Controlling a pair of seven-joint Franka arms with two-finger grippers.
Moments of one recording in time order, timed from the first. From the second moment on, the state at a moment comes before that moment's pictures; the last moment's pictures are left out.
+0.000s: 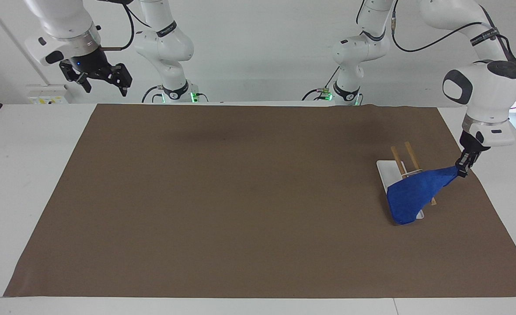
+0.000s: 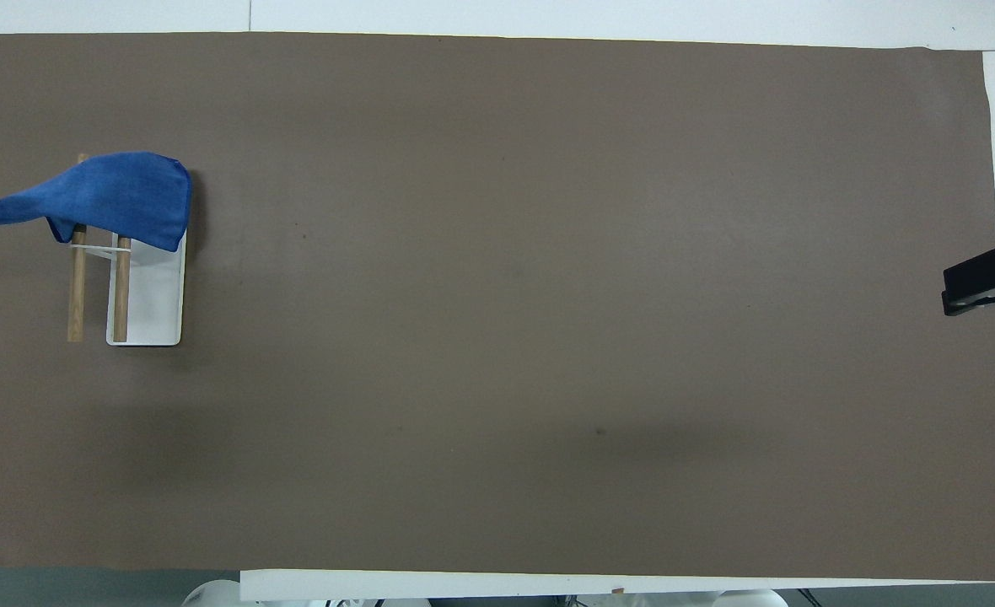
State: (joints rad) left arm 0.17 0.06 0.01 -2.09 0.16 2.48 -0.48; right arm -0.21 -0.09 0.21 -1.55 -0.10 1.30 0.03
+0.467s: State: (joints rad) left arm 0.17 0.14 0.00 -2.13 0.16 2.60 -0.48; right arm -0.22 -0.10 0.21 -1.57 -0.10 1.30 0.03
